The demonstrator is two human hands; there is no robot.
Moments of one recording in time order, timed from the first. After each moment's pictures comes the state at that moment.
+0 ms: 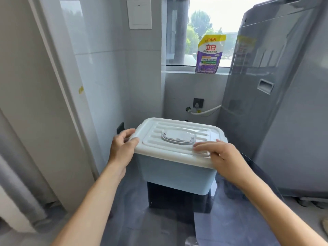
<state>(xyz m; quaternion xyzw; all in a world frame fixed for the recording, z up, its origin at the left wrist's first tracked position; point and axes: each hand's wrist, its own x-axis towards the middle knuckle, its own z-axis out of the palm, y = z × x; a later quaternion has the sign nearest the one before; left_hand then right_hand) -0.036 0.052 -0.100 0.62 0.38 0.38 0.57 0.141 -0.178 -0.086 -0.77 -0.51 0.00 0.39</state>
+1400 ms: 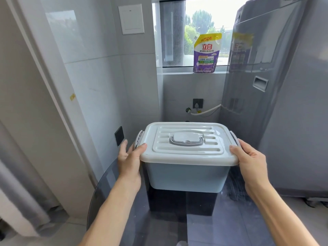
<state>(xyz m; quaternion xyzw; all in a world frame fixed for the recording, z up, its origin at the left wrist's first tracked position) 0.002 0.004 -0.121 0.43 0.36 0.44 0.71 0.192 -0.219 -0.118 -0.62 -0.21 0.07 0.76</state>
